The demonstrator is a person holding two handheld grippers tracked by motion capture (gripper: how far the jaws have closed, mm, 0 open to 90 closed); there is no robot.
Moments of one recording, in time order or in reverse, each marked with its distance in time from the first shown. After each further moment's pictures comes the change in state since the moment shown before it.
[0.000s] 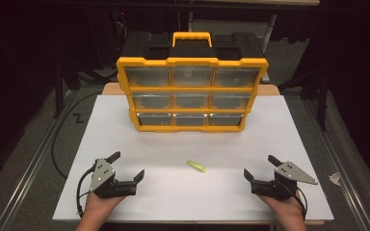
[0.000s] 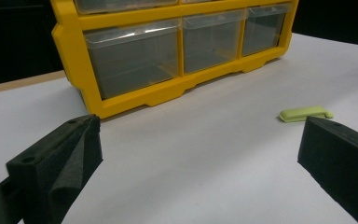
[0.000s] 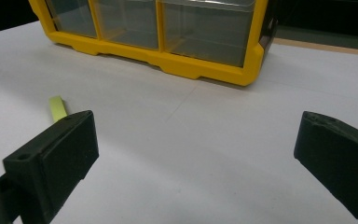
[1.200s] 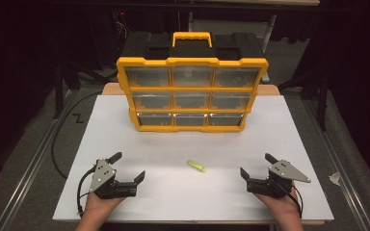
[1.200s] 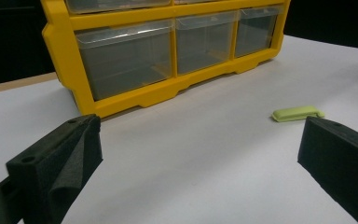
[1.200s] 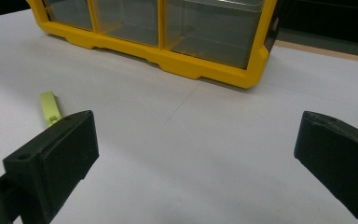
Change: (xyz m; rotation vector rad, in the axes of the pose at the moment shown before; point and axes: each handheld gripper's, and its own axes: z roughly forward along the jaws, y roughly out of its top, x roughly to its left) left arm 0.000 -0.002 0.000 -0.019 -0.027 -0.004; right arm 0.007 0.003 0.011 0.013 -0.026 -0.051
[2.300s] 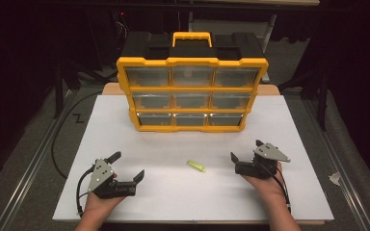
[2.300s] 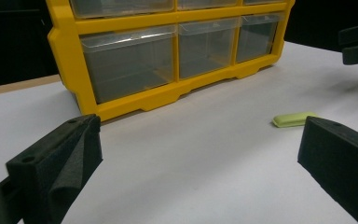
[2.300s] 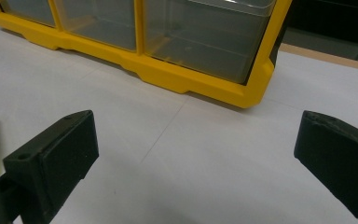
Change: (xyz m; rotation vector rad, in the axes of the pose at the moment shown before) left arm 0.002 0.000 -0.001 -0.011 0.005 -0.012; right arm -0.003 0.018 0.055 0.043 -0.059 -0.021
